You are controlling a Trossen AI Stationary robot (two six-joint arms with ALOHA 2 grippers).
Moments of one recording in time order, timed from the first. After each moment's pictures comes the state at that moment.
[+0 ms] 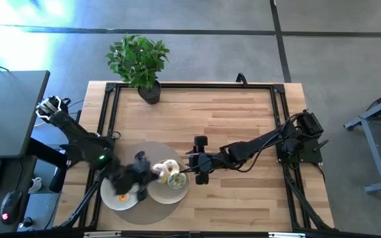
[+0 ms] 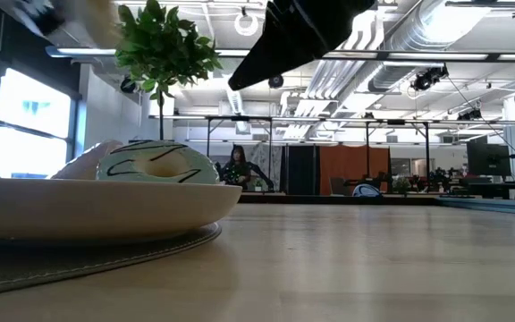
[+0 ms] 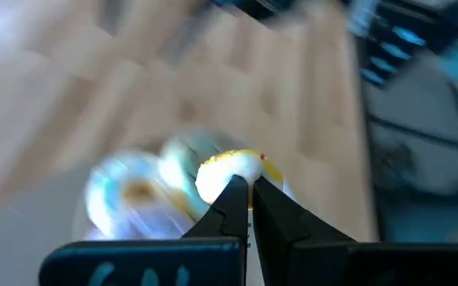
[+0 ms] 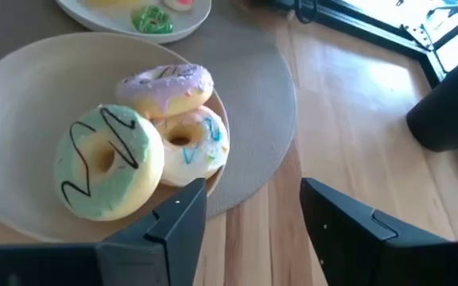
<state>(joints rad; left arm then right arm) -0.75 1.24 0.89 -0.39 -0.58 -0.78 0.30 1.79 1.24 -0.14 0.41 -0.05</state>
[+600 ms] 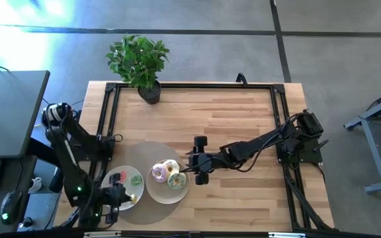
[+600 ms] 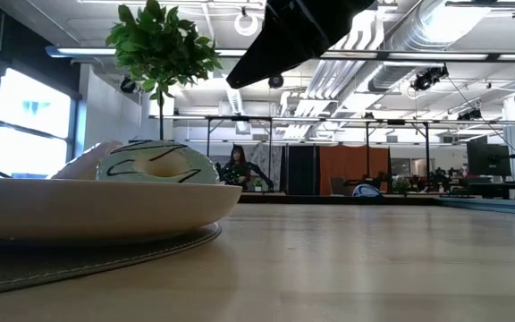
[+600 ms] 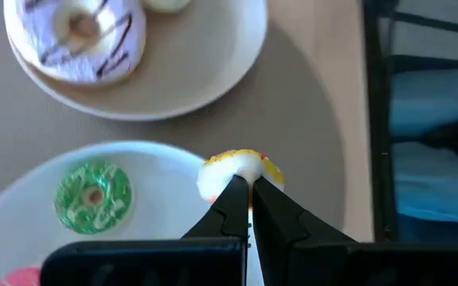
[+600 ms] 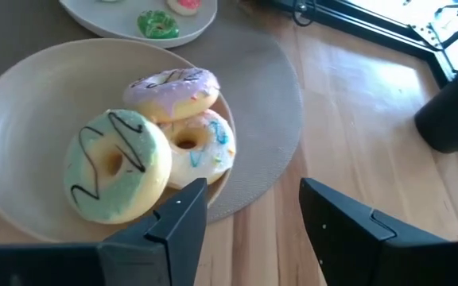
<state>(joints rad) -1.23 1.41 0.89 -0.67 -0.63 -1.27 0.30 1.79 1.24 -0.13 0.39 -0.04</state>
